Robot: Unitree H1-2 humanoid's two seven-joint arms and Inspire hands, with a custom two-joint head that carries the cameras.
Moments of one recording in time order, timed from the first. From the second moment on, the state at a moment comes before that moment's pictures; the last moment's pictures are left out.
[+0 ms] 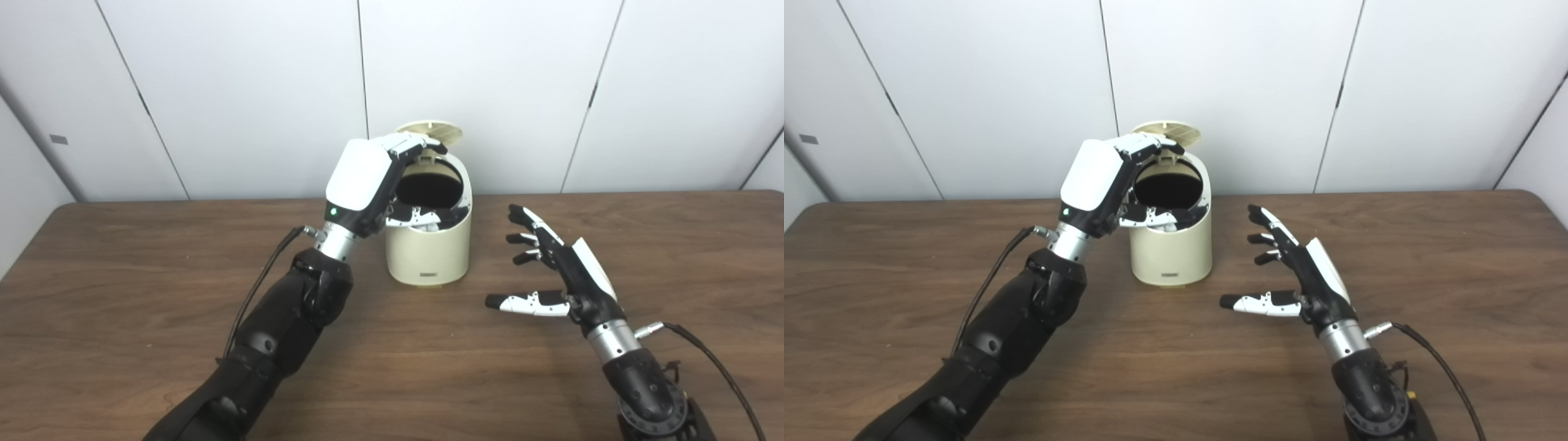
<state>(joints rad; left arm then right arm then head) -0.74 0.15 -0.39 0.59 0.84 -0.38 0.57 -0.23 -0.20 0.06 0.01 -0.31 -0.09 0.07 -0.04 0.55</state>
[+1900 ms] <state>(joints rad) -0.40 0.28 -0.05 0.19 -0.05 -0.10 -0.10 -0.23 -0.21 0.06 0.00 -0.28 -0.09 0.08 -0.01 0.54</state>
